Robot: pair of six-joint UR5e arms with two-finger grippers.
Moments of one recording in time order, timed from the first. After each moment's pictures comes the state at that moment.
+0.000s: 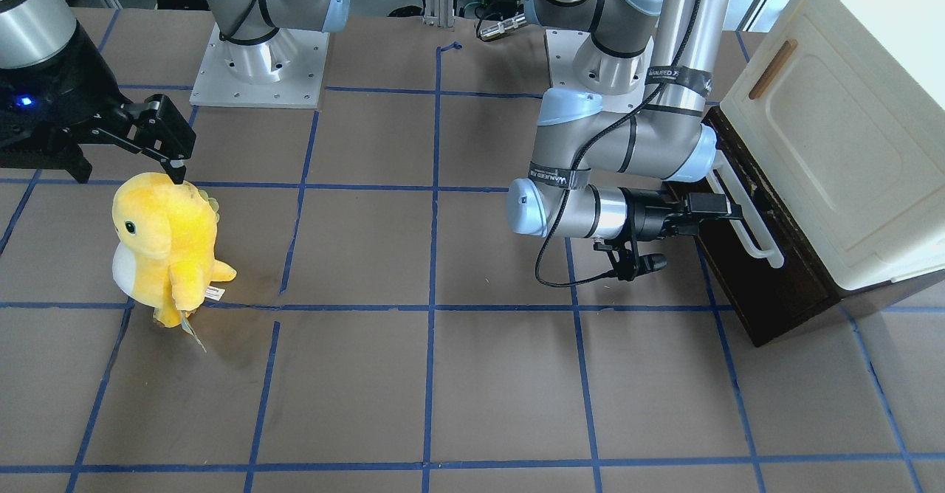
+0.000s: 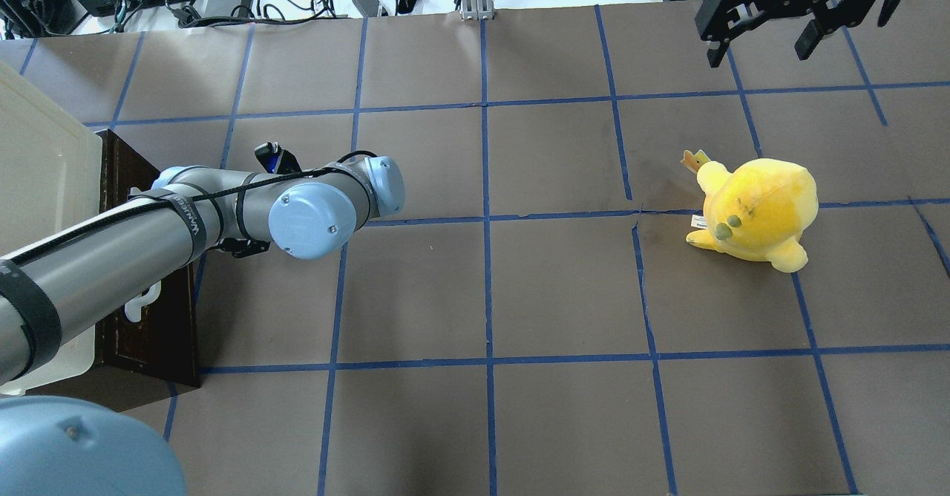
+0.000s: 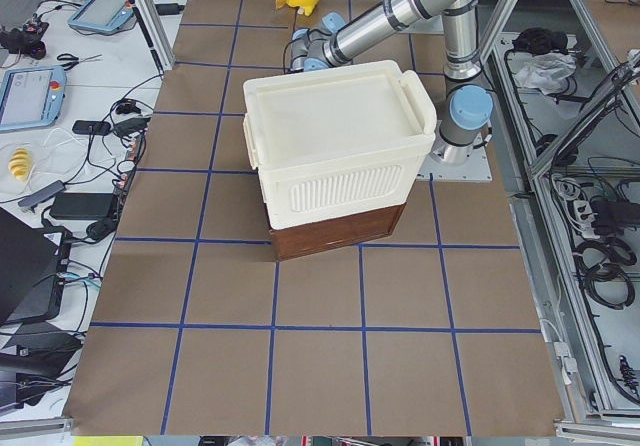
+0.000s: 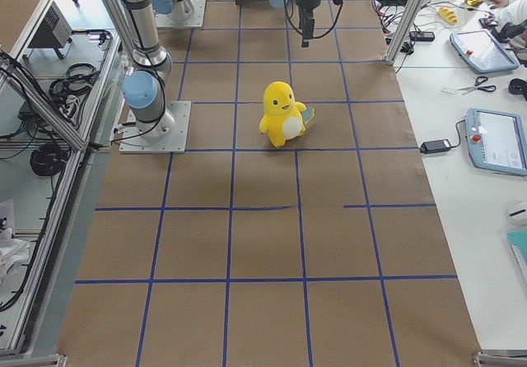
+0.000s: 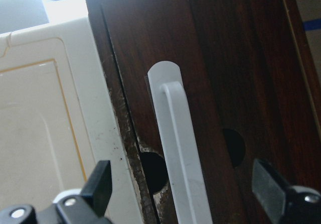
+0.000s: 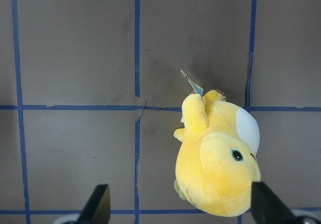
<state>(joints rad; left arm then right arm) -1.72 -1.98 -1.92 -1.65 2.87 -0.60 1.48 -1.46 1.36 -1.50 -1.60 -0.11</state>
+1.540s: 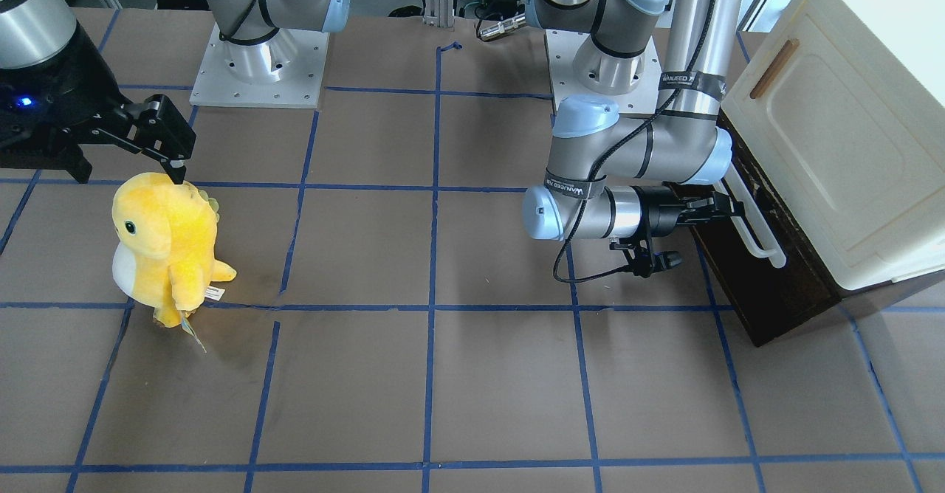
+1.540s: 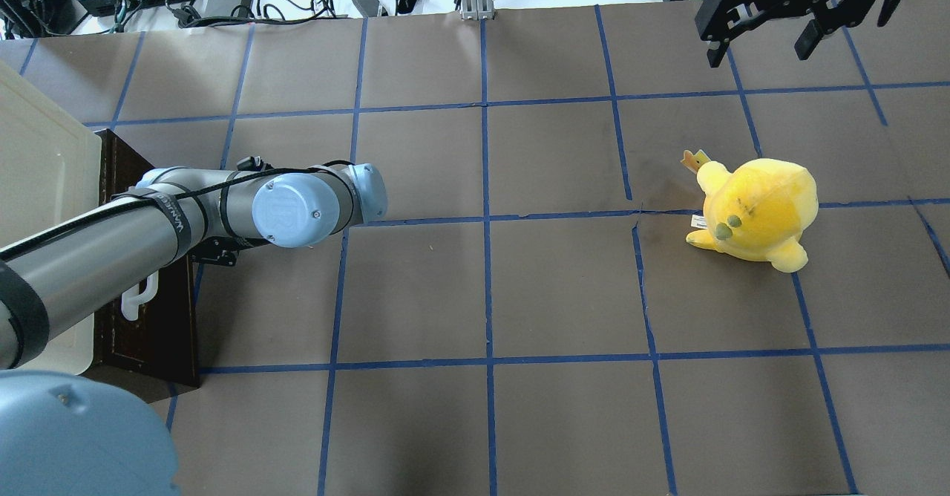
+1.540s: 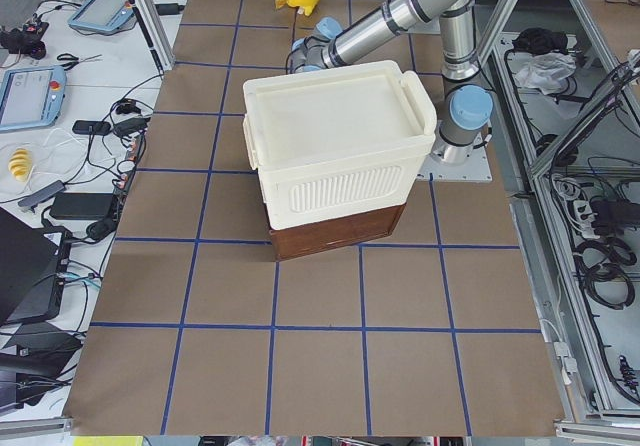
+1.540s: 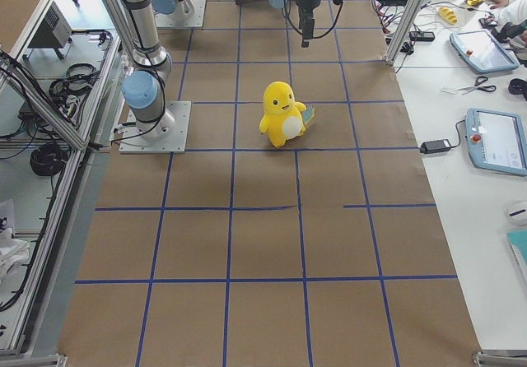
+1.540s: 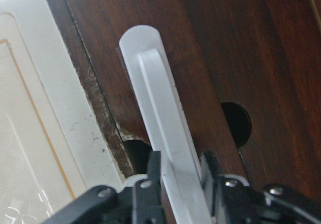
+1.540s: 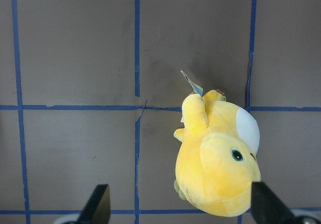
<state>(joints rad) -1.68 -1.99 -1.92 -1.79 2.87 -0.68 1.48 -1.46 1.36 -1.50 -1.60 -0.11</state>
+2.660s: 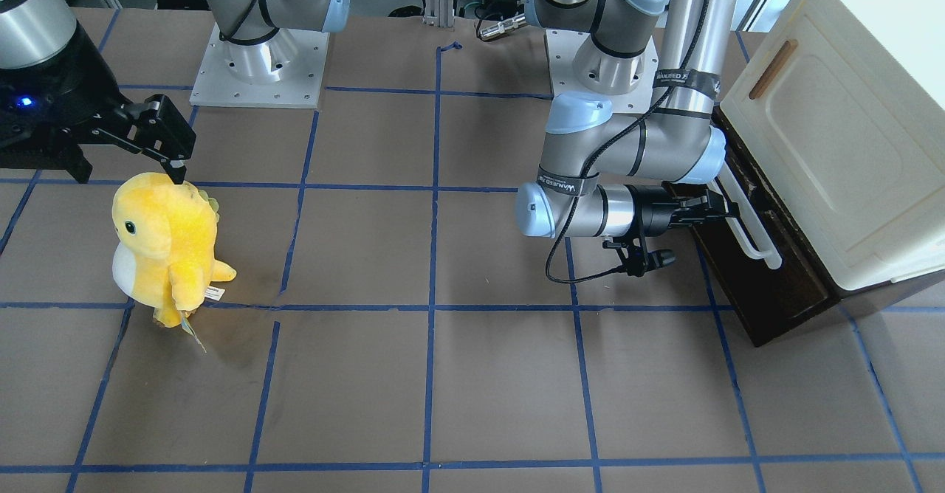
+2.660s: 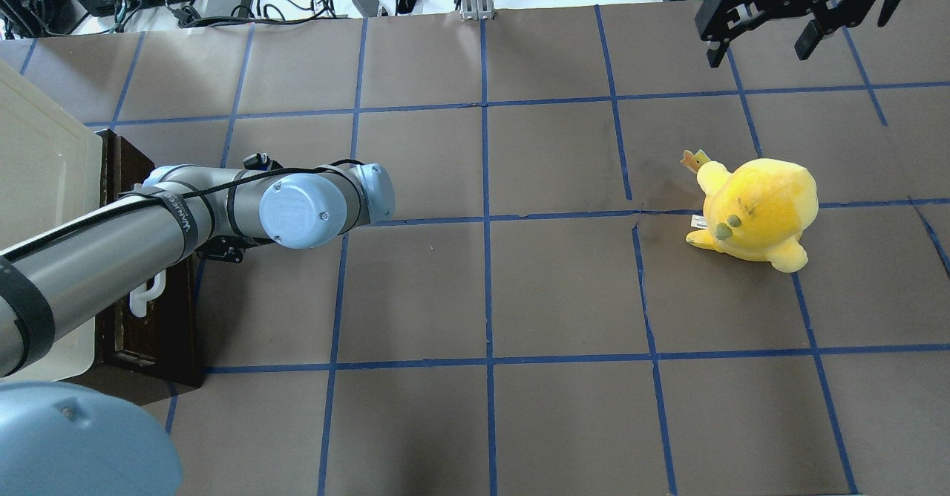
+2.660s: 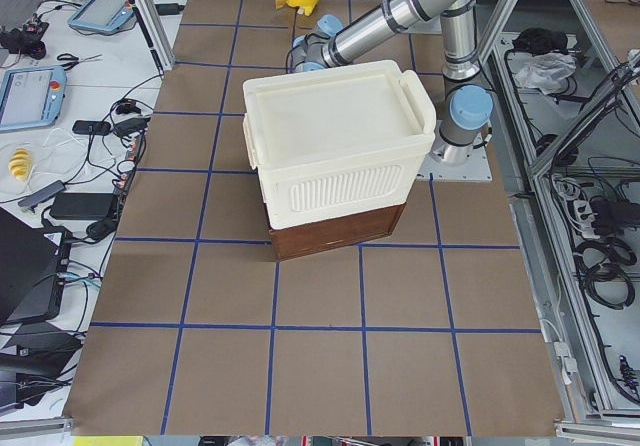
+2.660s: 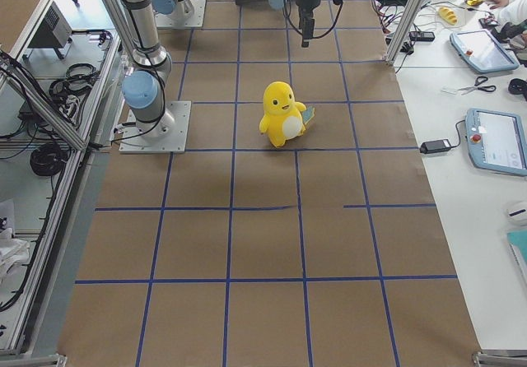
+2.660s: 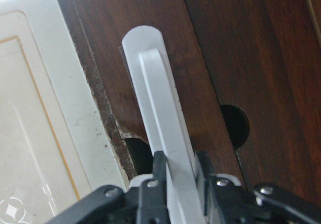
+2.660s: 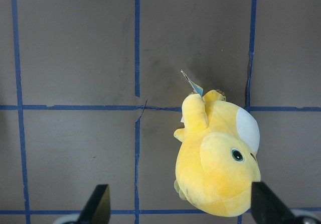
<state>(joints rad) -1.71 -1.99 -1.92 -1.79 2.87 -0.71 1.48 -1.46 1.36 -1.50 -1.60 -0.11</state>
